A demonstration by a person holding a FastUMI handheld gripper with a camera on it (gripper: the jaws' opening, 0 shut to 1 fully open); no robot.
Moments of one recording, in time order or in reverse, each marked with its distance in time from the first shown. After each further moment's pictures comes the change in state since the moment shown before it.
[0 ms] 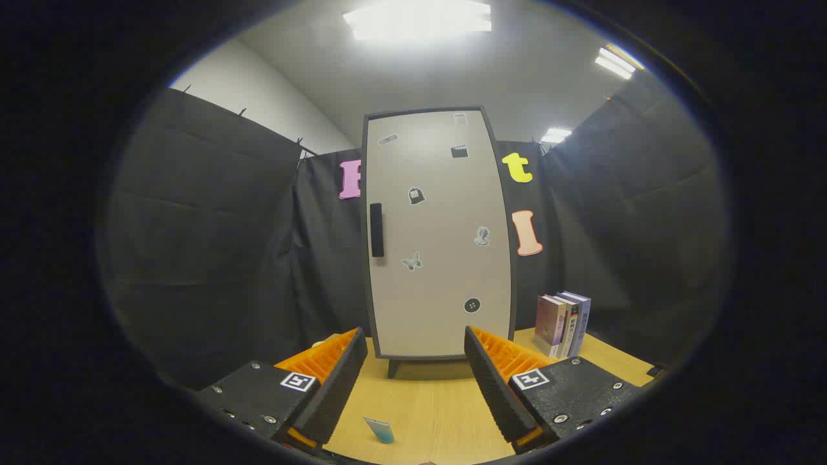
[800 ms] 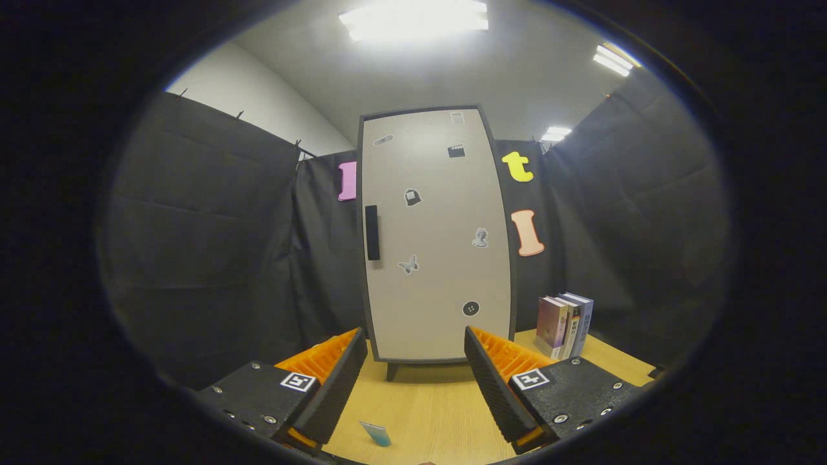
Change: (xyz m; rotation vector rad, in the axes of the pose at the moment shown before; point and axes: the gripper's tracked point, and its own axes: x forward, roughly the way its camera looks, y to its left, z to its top) arm 0.013 -0.012 0.005 0.015 0.002 0.009
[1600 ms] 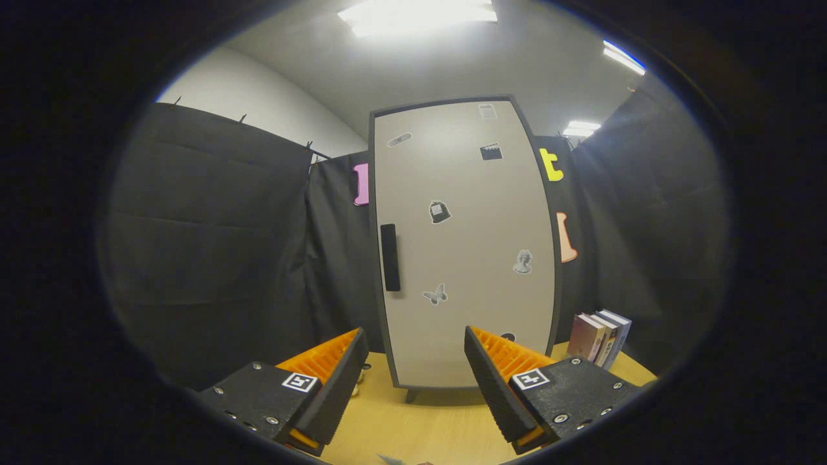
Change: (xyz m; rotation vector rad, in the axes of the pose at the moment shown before) arm 0.109 0.035 0.070 -0.012 -0.001 0.105
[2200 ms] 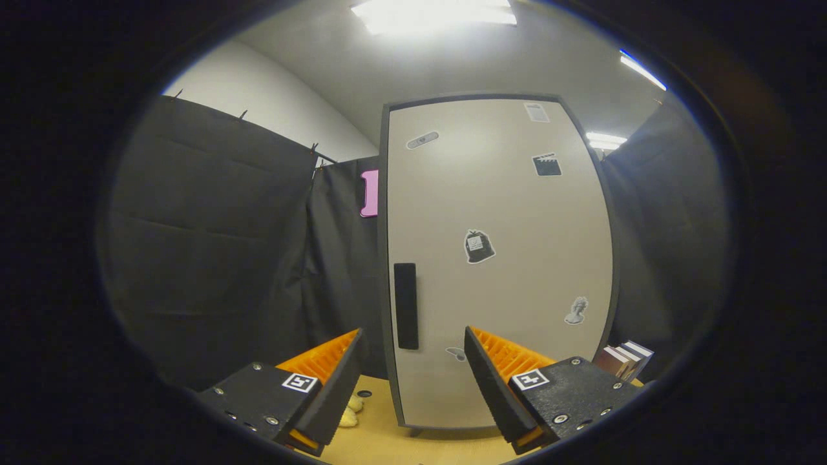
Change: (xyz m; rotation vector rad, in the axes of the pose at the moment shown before) arm 0.124 0.032 0.044 -0.031 -0.021 0.027
